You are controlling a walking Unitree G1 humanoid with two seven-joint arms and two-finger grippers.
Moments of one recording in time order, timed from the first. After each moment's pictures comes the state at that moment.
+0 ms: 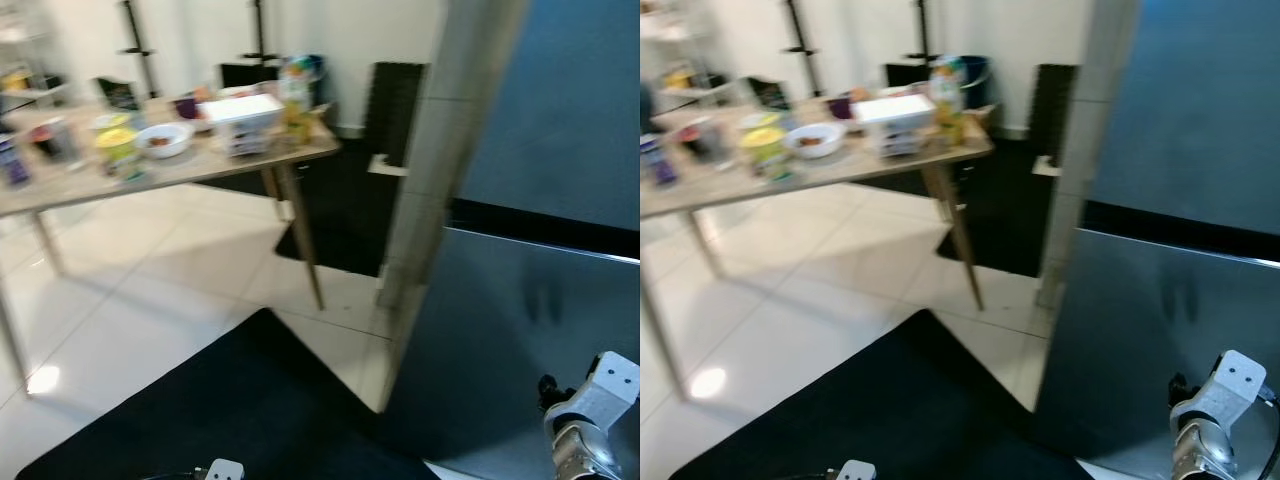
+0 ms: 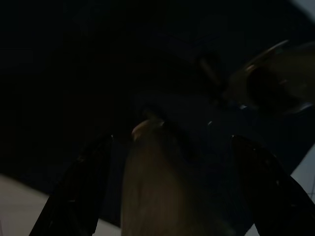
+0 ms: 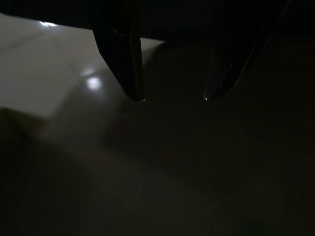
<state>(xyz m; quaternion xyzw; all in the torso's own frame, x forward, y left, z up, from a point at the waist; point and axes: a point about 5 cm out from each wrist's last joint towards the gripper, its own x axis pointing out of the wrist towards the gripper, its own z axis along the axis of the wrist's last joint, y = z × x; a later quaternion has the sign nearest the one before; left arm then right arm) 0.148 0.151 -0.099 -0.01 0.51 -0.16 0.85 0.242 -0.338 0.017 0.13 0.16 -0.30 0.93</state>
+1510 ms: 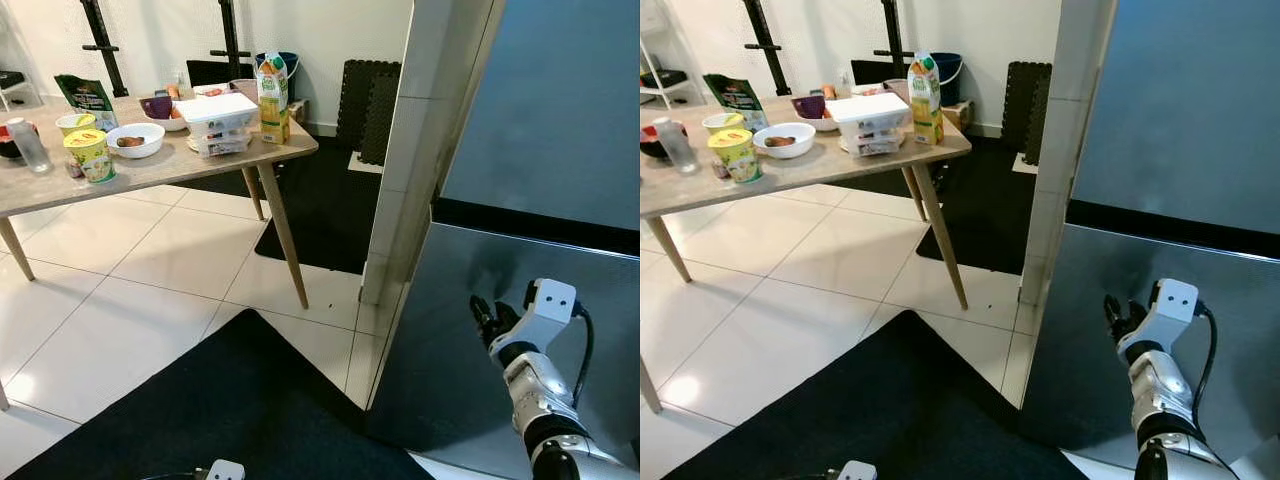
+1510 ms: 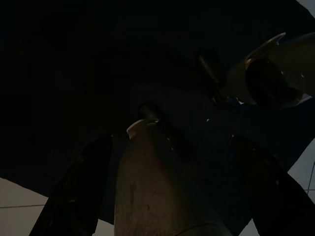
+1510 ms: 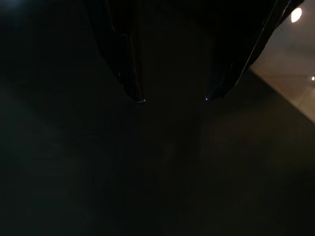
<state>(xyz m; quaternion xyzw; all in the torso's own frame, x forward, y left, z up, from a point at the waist) 0.140 0.151 -0.102 -0.01 0.52 -0.16 0.84 0.319 -0.270 0.066 0.12 0.07 -0.06 0.99</state>
